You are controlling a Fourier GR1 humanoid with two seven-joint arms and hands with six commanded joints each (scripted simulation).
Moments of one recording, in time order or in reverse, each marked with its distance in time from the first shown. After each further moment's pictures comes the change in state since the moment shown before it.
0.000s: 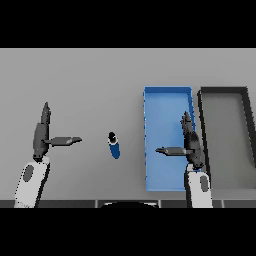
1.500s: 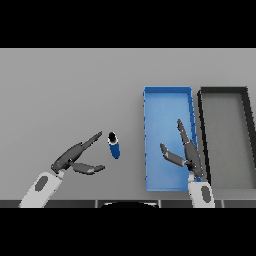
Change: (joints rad) left arm 0.056 0.096 -0.316 -0.148 -0.096 -0.480 -0.099; right arm 0.126 -0.104 0.138 -0.157 0.184 0.047 -0.068
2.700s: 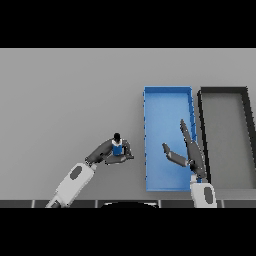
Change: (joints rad) left arm -0.179 -0.360 -0.065 0.317 -0.034 0.018 -0.043; right arm 0.014 -0.008 -0.018 -0.023 -0.023 0.007 0.035
